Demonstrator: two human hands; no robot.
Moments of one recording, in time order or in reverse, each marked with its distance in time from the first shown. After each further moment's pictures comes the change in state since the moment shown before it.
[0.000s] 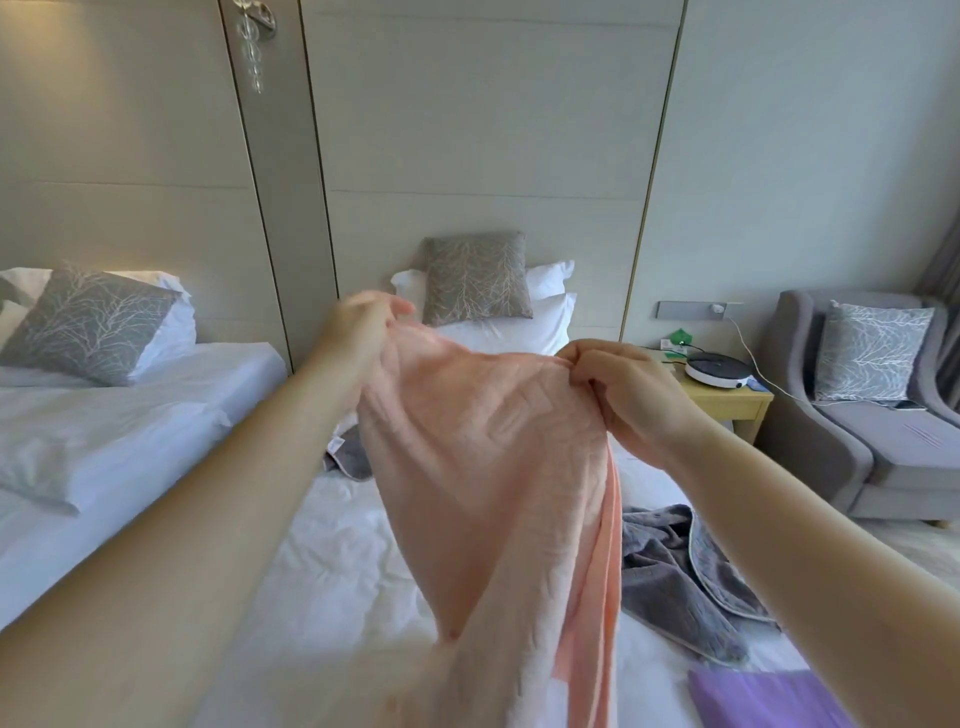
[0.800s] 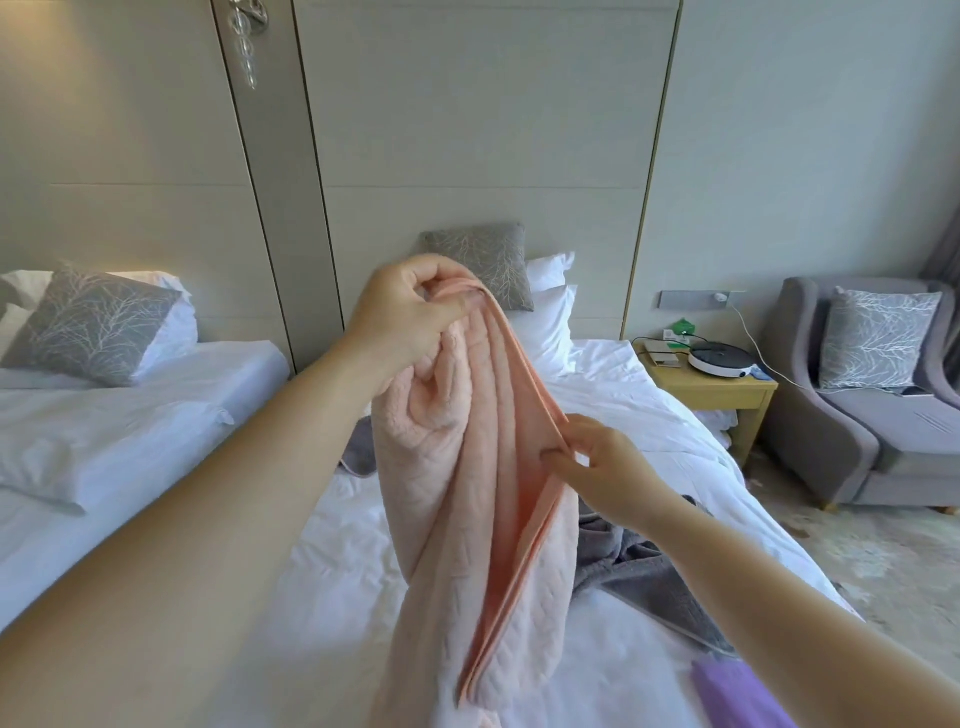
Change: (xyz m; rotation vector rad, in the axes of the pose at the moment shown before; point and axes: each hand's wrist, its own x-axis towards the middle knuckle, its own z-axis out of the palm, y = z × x) left_hand -0.018 0.021 0.022 0.000 -0.231 0.405; right_hand -0.021 0.077 -0.006 -0.780 0.037 -0.155
